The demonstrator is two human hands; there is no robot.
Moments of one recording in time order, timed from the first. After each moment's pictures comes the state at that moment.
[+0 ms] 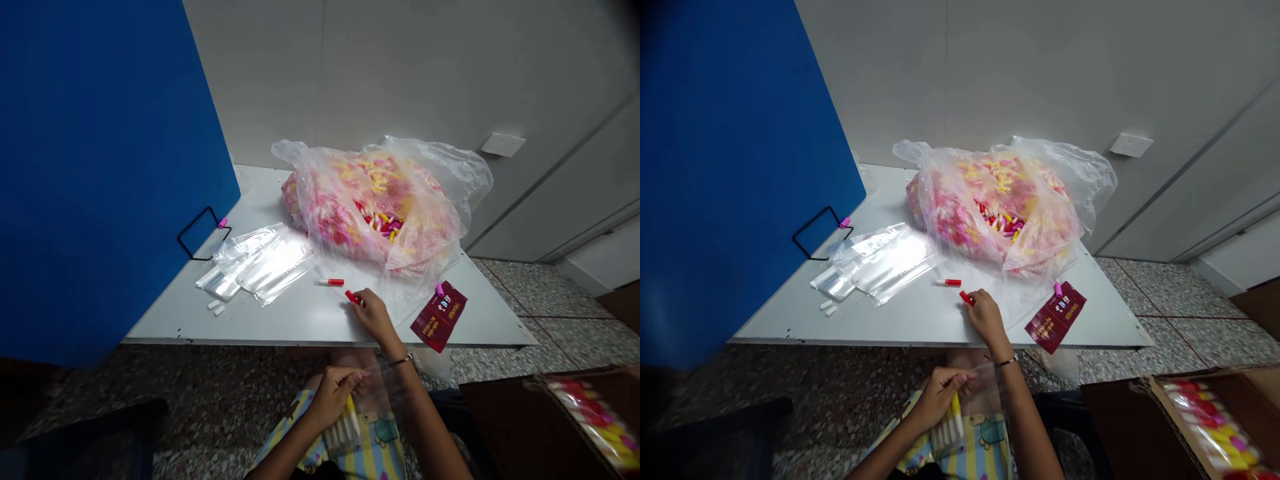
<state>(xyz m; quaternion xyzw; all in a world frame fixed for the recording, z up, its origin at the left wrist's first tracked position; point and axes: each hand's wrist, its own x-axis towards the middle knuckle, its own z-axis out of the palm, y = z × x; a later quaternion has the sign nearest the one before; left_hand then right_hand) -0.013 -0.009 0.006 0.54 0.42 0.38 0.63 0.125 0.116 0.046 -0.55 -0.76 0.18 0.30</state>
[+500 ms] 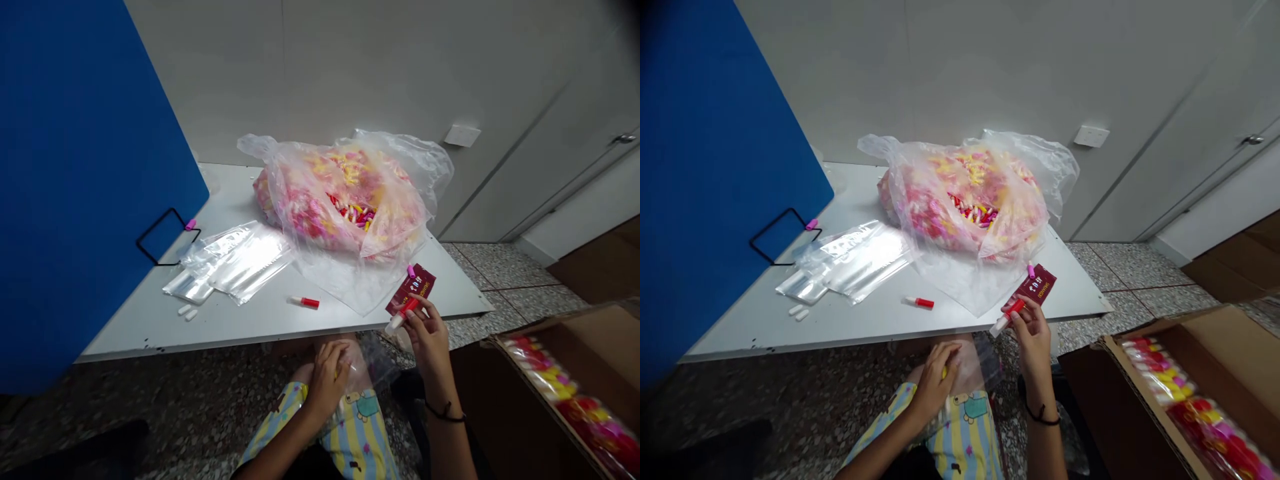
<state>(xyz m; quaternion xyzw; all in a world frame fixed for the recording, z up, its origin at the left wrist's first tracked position) 0.012 -0.012 0.011 0.68 0.50 0.35 0.41 0.207 0.015 0.095 -0.51 -0.34 0.42 0.67</state>
